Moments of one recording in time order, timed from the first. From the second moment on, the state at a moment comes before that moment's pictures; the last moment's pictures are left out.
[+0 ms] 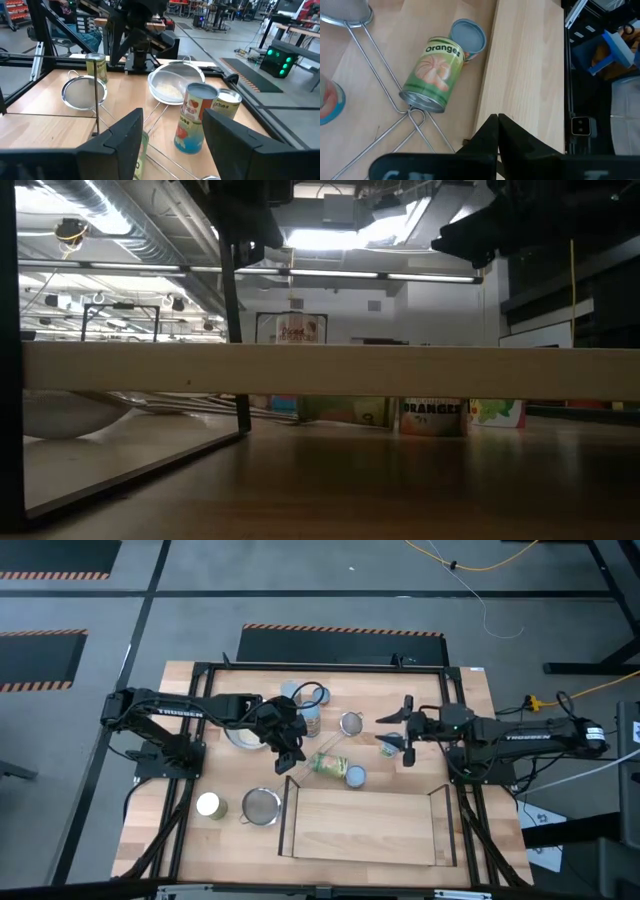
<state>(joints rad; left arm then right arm) 0.07 1.42 1.15 -0.52 0.32 -0.38 -0.10 0.78 0.40 0.24 -0.03 -0.09</state>
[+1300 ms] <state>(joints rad) 0.06 1.42 1.15 -0.52 0.19 -0.38 -0.10 1.50 0.55 0.27 -0.13 -0.17</state>
